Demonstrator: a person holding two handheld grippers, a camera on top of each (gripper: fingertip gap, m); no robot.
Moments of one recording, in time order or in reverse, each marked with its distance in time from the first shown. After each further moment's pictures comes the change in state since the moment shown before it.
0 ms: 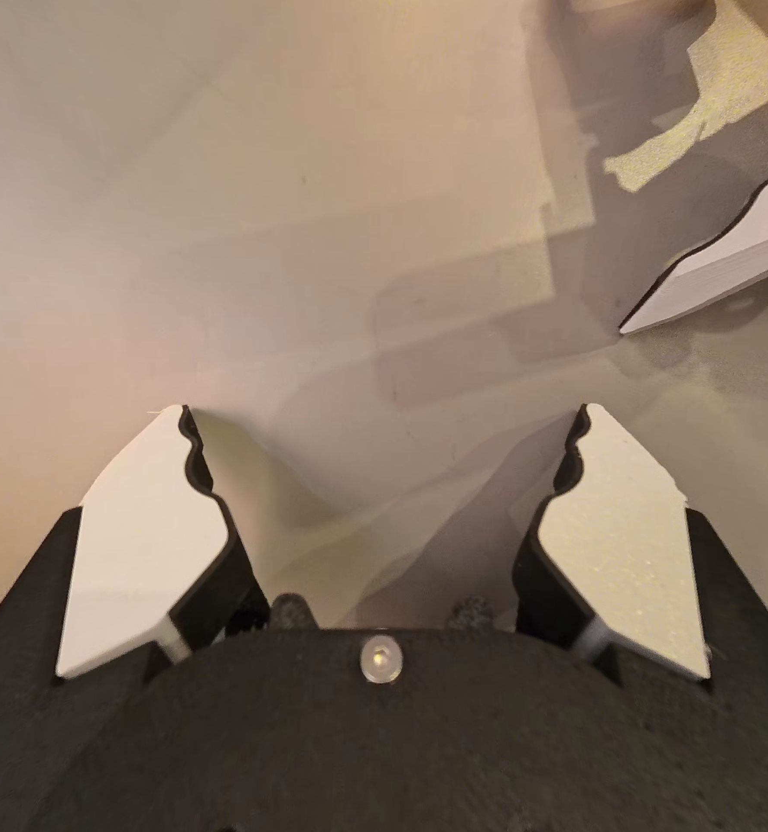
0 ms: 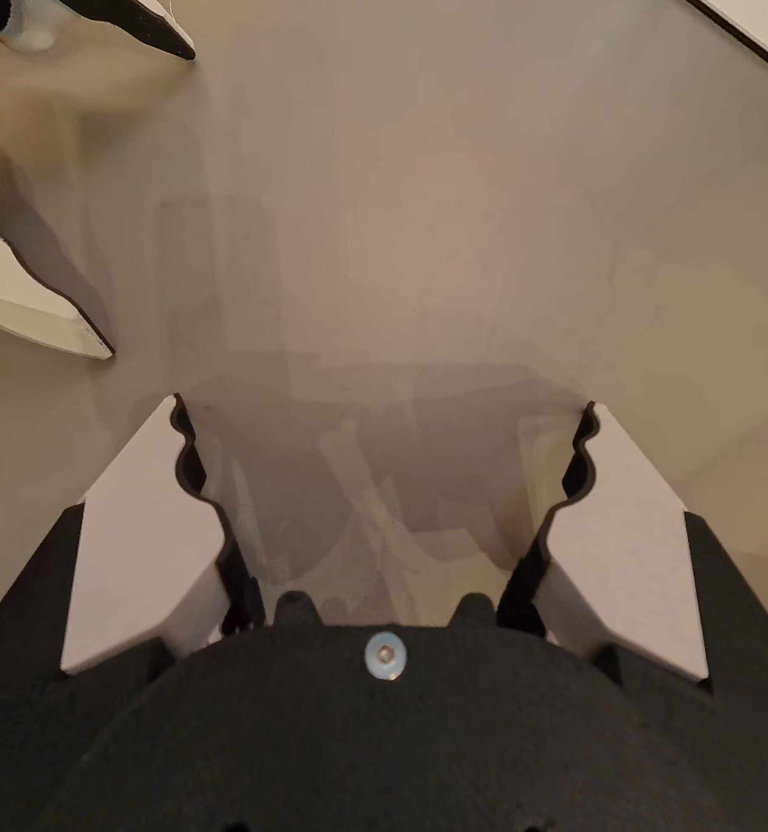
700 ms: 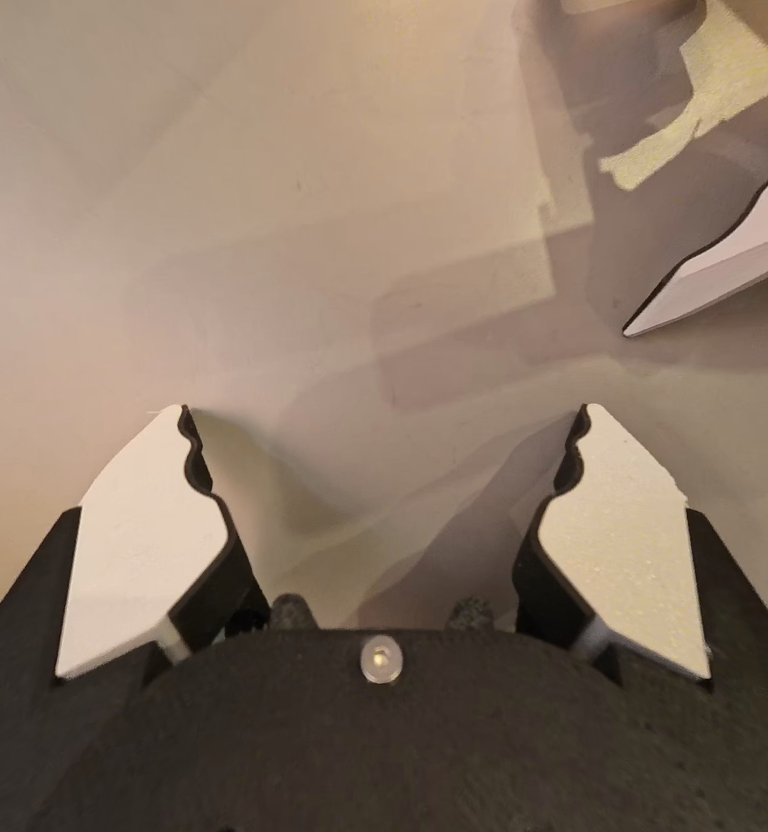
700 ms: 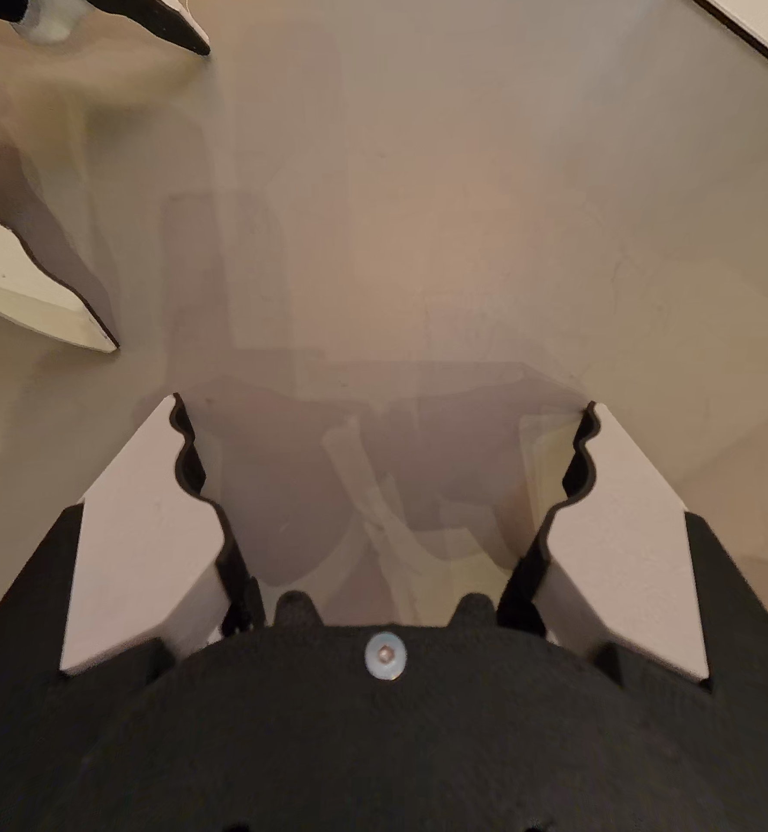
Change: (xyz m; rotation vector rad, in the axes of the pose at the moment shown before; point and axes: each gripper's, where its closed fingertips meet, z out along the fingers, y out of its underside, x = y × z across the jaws) left arm 0.000 -0.002 0.001 0.004 0.013 0.015; right arm 0.000 0.001 0.000 0.000 -0.010 -0.012
